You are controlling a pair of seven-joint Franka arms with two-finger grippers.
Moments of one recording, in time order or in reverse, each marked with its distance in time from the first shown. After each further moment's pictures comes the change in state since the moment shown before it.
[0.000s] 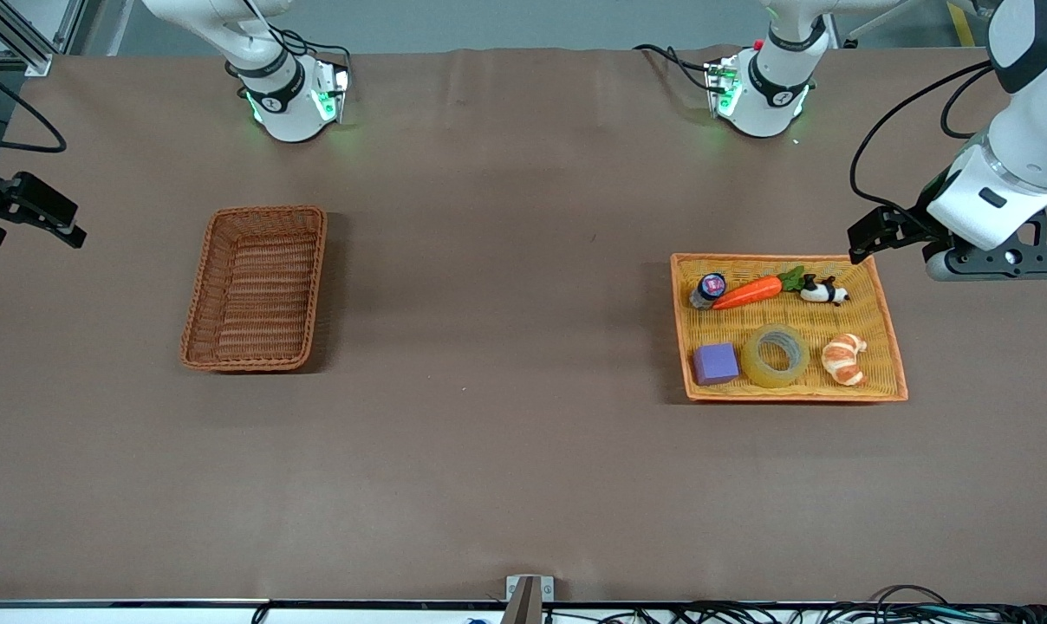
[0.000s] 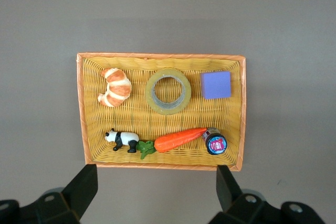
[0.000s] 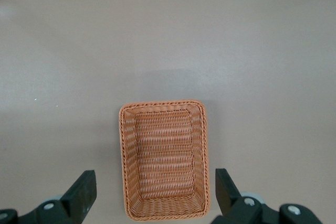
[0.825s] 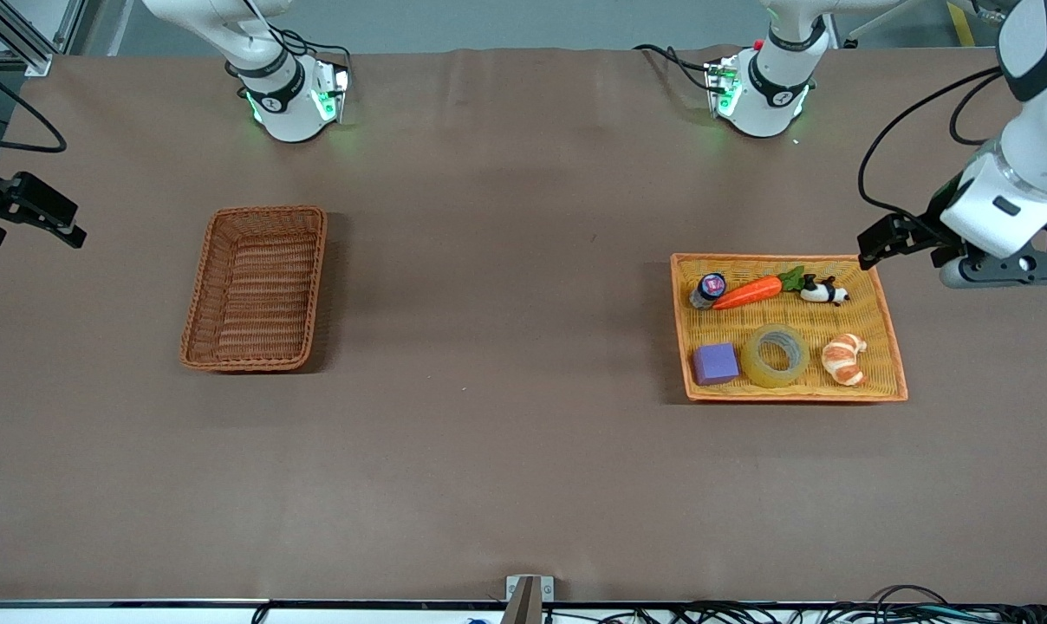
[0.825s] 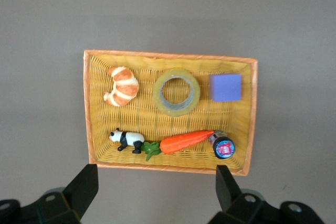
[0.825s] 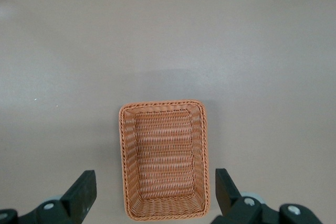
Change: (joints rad) left arm 0.036 0.036 0.009 -0.007 0.004 0.014 0.004; right arm 0.000 0.000 0.000 0.000 0.000 0.000 0.000
